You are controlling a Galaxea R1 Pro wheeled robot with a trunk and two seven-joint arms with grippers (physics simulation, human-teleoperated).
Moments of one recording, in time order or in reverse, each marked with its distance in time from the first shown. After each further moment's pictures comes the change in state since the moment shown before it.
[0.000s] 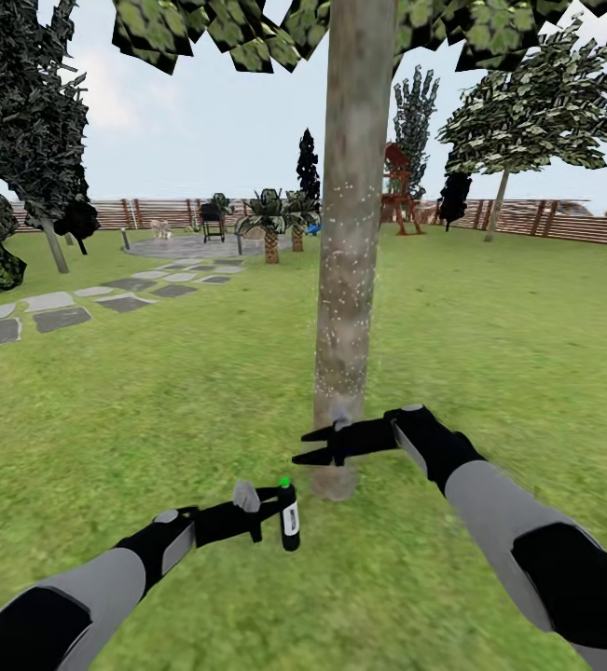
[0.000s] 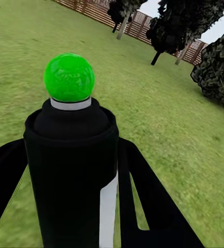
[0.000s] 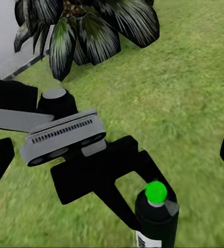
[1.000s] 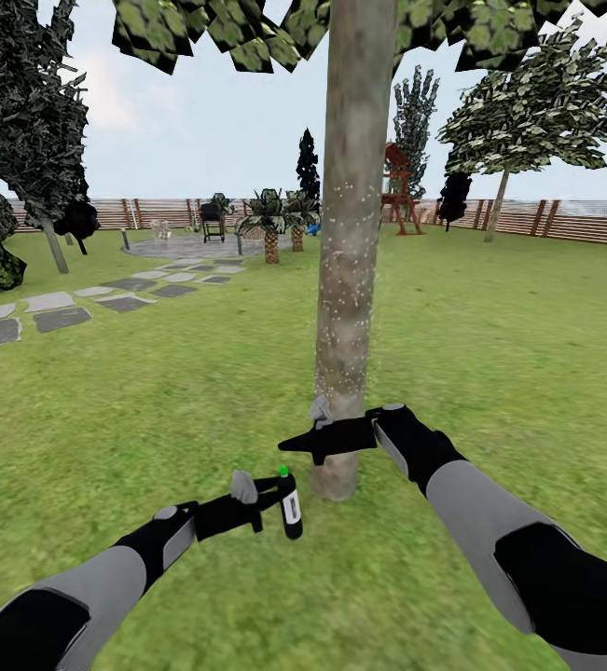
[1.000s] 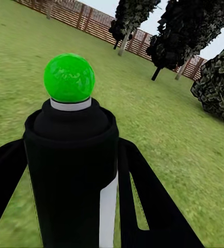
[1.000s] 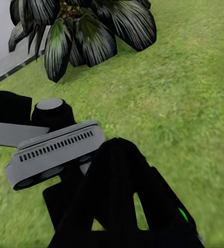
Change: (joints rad) left arm 0.000 -0.001 0.066 -0.022 0.001 -0.003 -0.014; right arm 0.000 0.068 0.001 -0.011 0.012 -0.002 -0.081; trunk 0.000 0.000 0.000
